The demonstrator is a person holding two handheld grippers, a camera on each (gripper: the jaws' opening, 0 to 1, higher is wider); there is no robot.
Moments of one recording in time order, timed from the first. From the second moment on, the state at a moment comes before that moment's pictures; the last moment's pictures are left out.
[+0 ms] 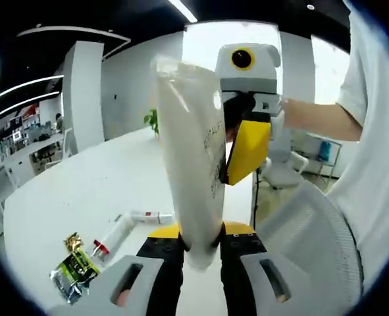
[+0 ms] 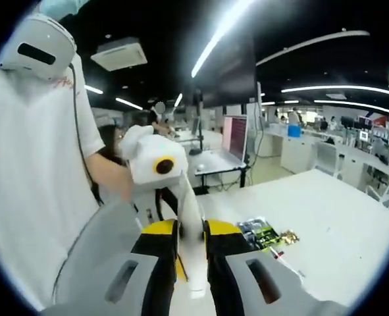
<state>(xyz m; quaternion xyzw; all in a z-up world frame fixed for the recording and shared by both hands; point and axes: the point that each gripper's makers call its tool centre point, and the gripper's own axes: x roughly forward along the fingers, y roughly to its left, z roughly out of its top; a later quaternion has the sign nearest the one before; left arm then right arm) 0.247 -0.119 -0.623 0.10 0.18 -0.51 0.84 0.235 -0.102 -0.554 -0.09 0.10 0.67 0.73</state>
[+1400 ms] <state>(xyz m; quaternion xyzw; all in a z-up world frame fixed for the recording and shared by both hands) 0.293 -0.204 -0.742 0.14 0.27 -0.50 0.81 0.278 -0.181 -0.670 -0.22 0.23 0.60 0.73</state>
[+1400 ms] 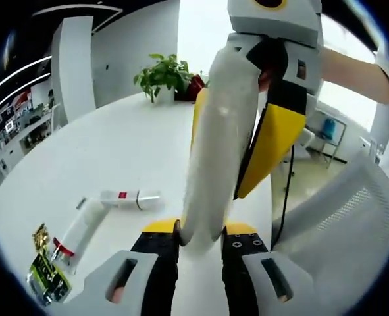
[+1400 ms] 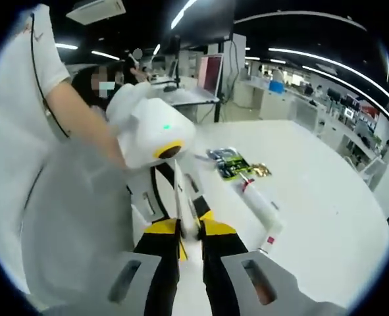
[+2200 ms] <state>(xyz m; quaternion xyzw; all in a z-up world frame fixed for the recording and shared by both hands) 0.338 -0.221 -0.764 0.09 0.25 -0.49 0.83 0.330 -0.205 -0.691 -0.18 0.21 0.56 0.78</state>
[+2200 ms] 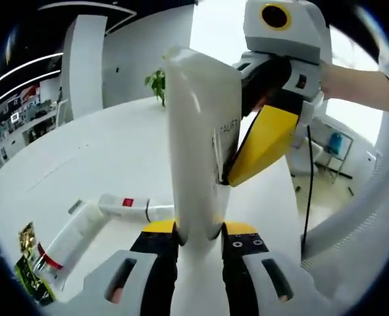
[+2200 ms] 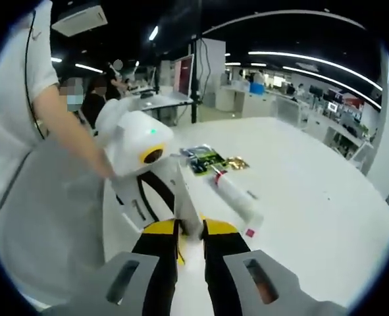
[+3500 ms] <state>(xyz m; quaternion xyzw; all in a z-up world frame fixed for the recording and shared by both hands) 0.354 -0.225 -0.778 0.07 0.26 -0.48 0.84 0.348 -0.209 -0.702 -0.18 0.21 0.57 0.77</state>
